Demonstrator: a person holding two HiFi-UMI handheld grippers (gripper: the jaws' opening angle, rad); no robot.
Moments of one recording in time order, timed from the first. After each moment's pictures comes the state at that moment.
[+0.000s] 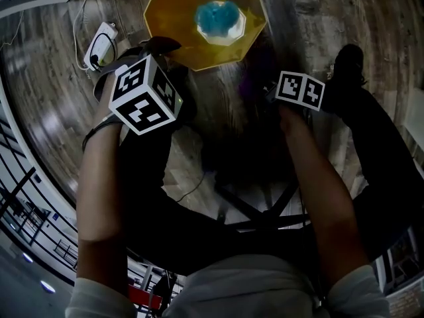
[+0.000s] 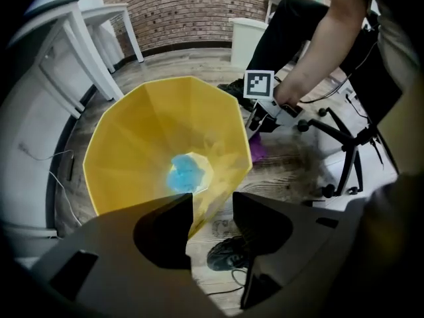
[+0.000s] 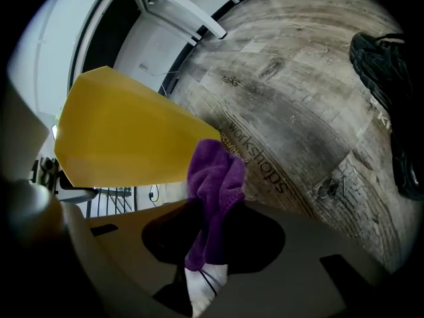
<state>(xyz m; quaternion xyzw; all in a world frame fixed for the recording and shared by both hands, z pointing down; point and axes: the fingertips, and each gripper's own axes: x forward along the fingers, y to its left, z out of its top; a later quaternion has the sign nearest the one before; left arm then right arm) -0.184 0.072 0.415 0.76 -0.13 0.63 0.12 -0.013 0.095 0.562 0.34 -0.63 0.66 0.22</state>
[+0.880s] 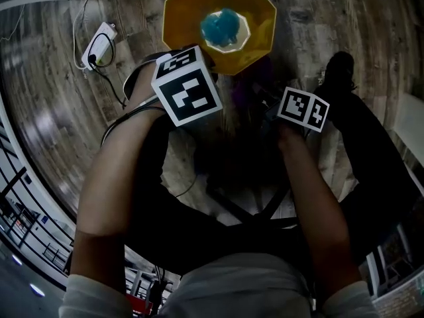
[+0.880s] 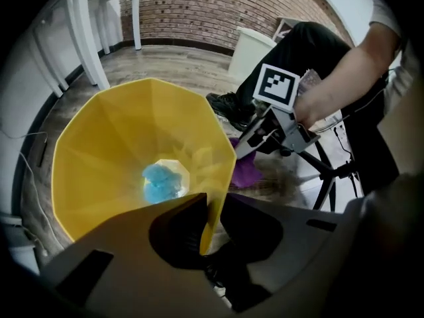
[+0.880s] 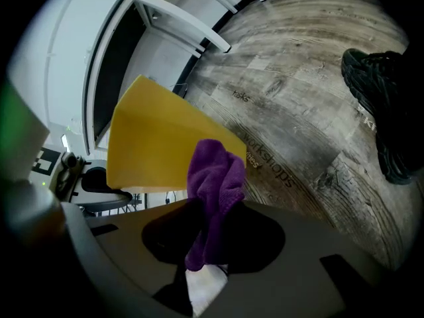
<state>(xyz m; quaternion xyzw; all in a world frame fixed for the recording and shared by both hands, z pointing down) -0.113 0.089 0.414 0.77 -0.09 0.59 0.23 -0.012 0.099 0.495 0.35 -0.64 0.67 0.17</state>
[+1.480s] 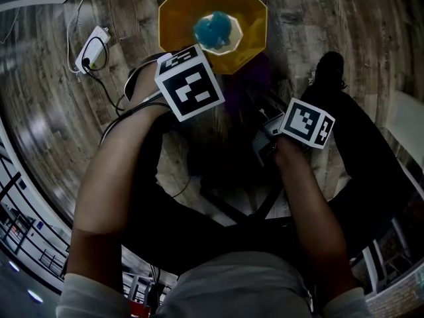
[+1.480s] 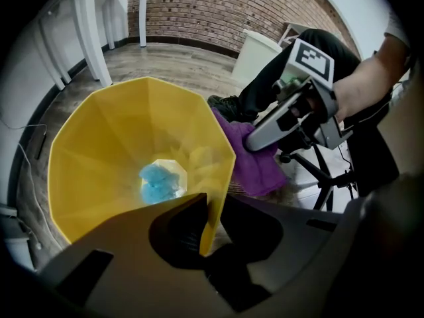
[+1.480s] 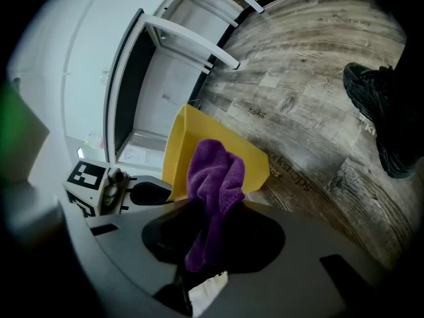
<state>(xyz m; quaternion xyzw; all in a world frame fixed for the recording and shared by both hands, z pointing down) -0.098 0.086 0.416 0.76 -0.10 0.59 0.26 -0.012 0.087 0.420 0.34 -0.65 0.67 0.10</state>
